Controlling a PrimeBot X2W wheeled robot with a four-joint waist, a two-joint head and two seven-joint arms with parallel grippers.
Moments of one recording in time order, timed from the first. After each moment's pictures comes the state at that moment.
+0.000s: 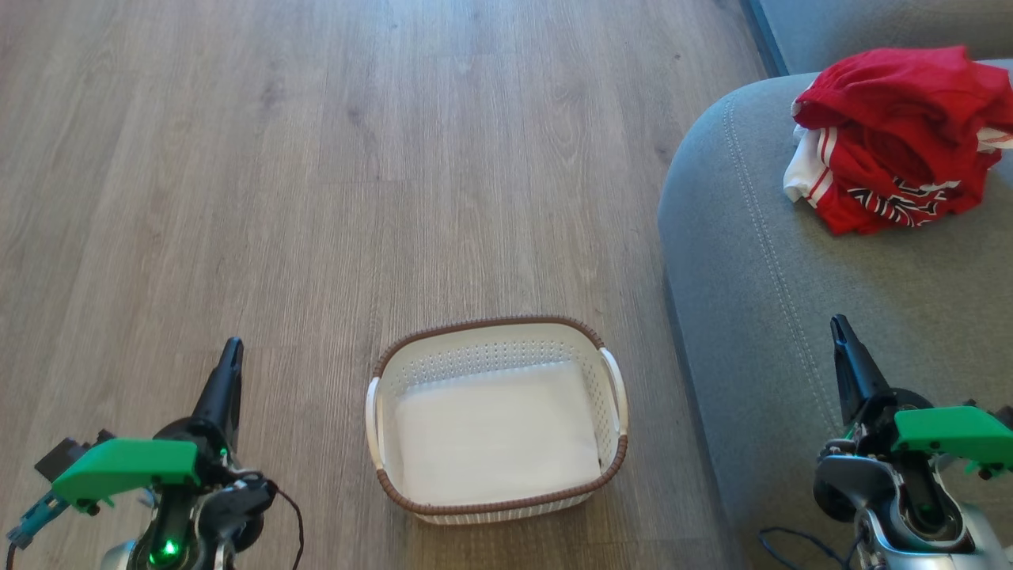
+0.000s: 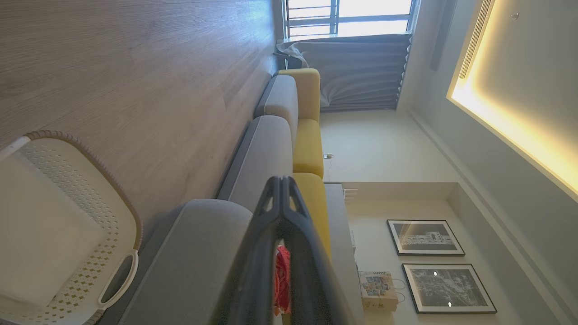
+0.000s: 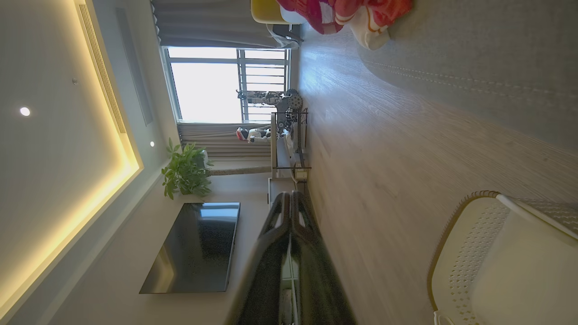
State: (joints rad) left arm -0.07 0.04 0.09 0.18 -1.60 -0.01 0.11; right arm -0.11 -0.09 -0.06 0.32 1.66 0.13 0.06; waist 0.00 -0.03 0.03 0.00
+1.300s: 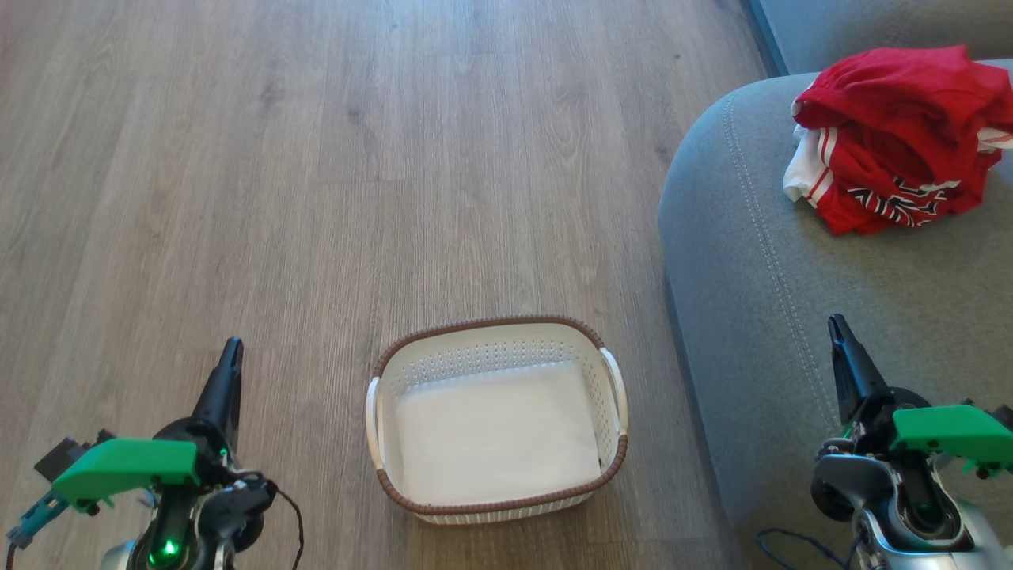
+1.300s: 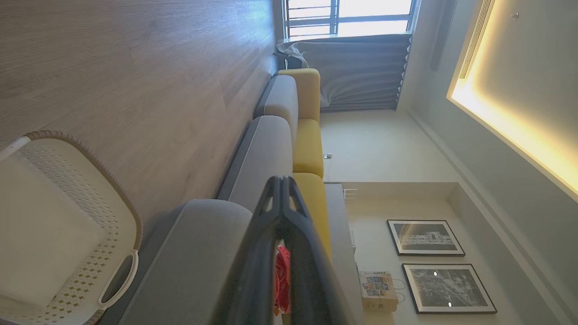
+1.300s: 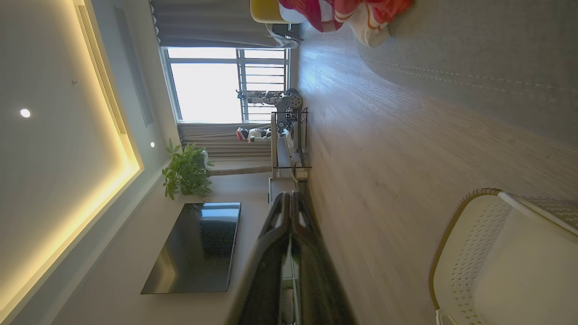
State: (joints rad) left arm -0.07 0.04 0.09 0.18 -1.60 -0.01 0.11; right arm -0.11 -0.13 0.00 0.32 1.72 0.13 0.01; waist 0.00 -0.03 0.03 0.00
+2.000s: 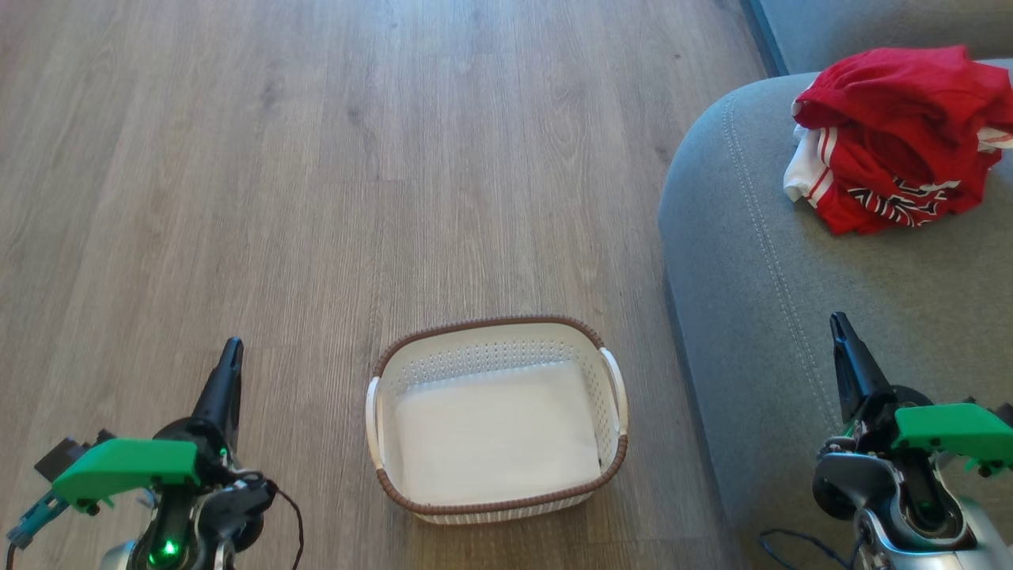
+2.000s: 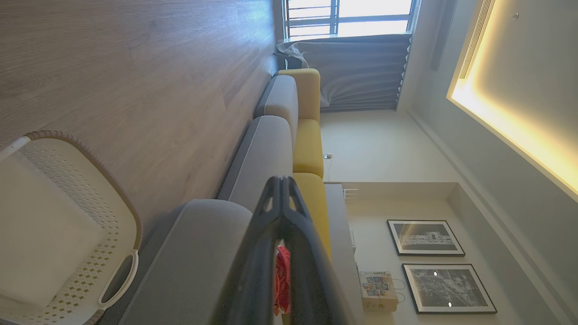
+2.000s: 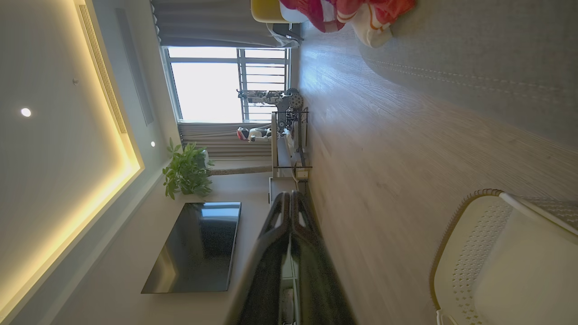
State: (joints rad) left arm -0.07 0.04 0.09 0.18 -1.60 -0.01 0.11; right arm -0.11 -0.17 0.04 0.31 1.76 0.13 -0.02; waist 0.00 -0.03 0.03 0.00
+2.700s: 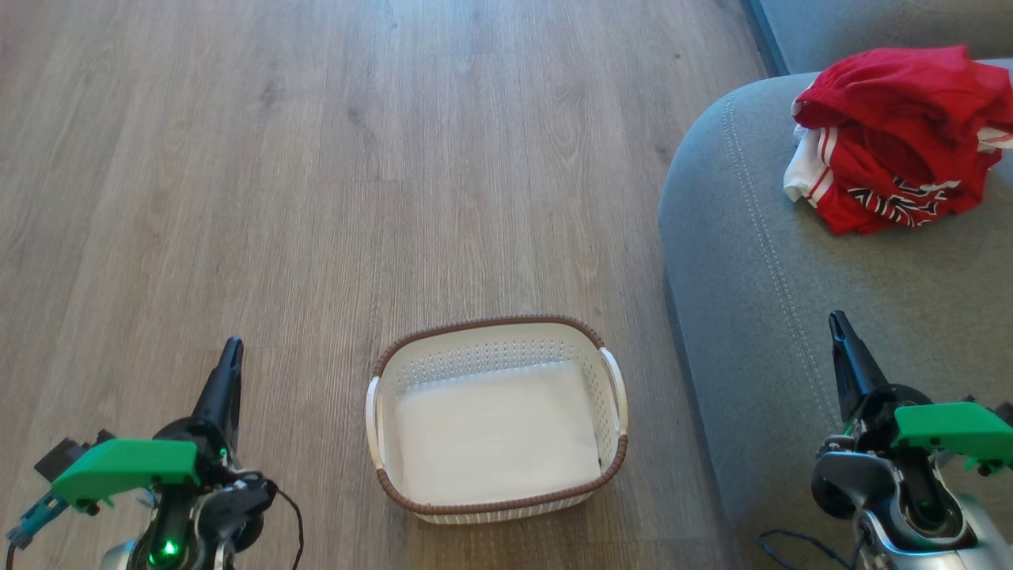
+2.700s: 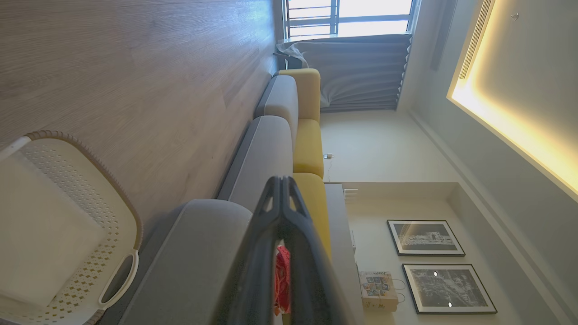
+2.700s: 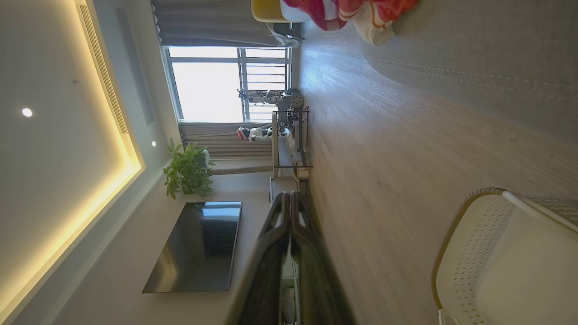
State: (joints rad) left arm -0.07 0.04 0.09 0.18 -1.60 -0.01 0.11; right arm -0.11 -0.20 0.10 0.29 1.81 0.13 -0.06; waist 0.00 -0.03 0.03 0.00
